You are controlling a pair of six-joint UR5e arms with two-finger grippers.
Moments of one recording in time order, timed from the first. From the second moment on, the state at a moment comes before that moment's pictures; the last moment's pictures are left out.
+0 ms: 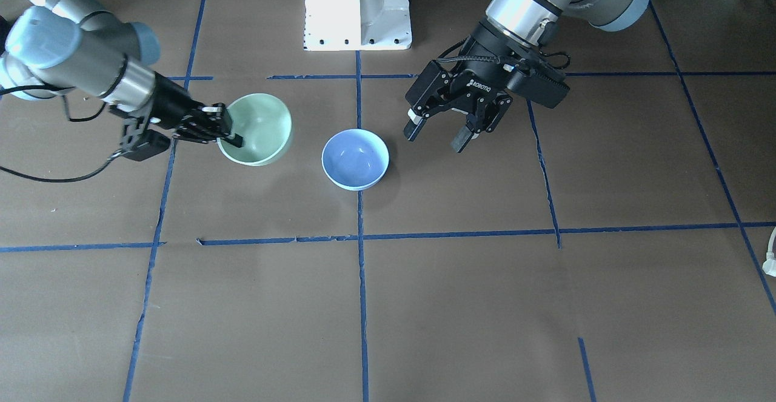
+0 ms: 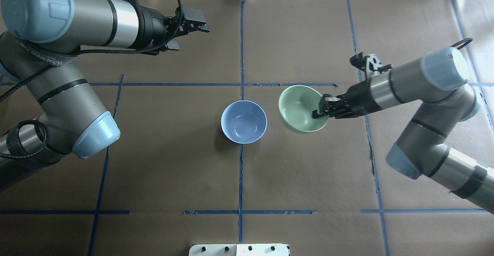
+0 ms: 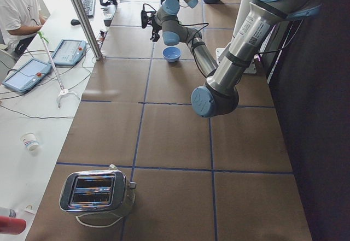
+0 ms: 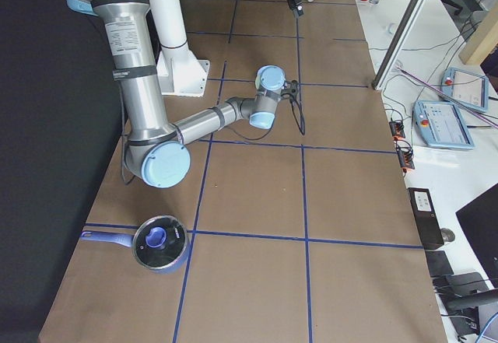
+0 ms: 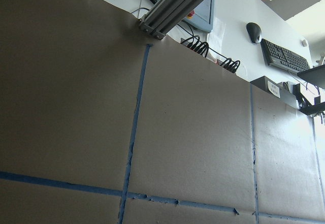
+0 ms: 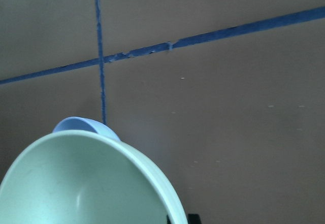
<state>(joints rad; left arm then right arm) -0.78 -2.14 -1.85 -2.10 -1.86 -1.54 0.70 -1.26 1.67 -0.68 2.18 1.47</state>
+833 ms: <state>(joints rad) -0.78 -2.09 -1.85 -2.15 -1.86 -1.54 0.51 -1.08 1.66 -0.93 1.89 1.55</state>
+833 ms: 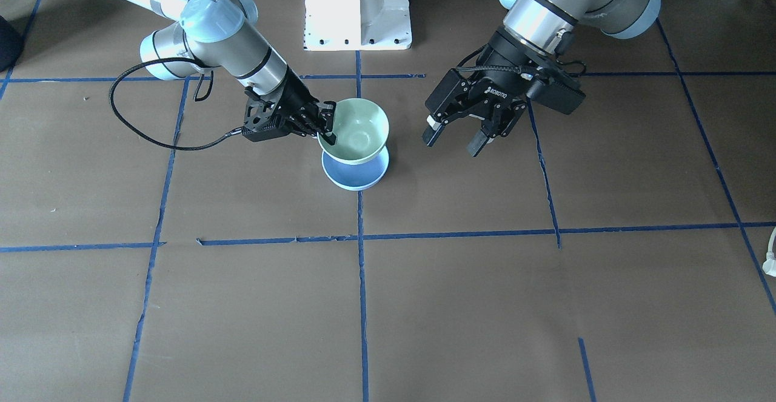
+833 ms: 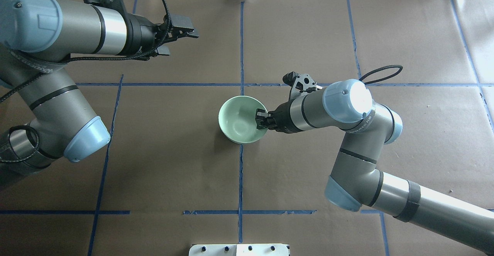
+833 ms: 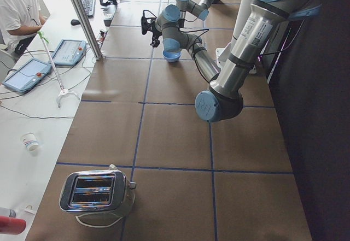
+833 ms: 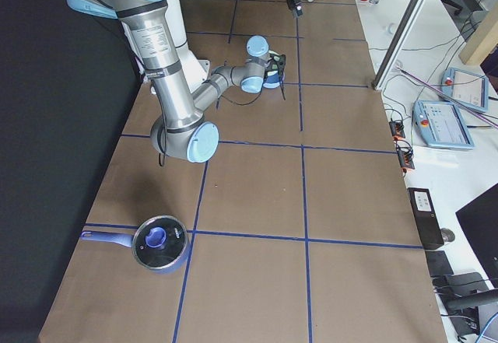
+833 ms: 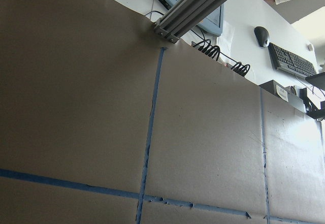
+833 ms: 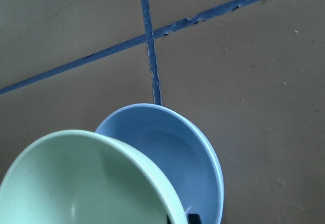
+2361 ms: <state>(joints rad) -0.87 -1.89 -1.85 -2.16 -2.04 -1.30 1.05 -1.39 1.88 -0.97 2.38 1.50</state>
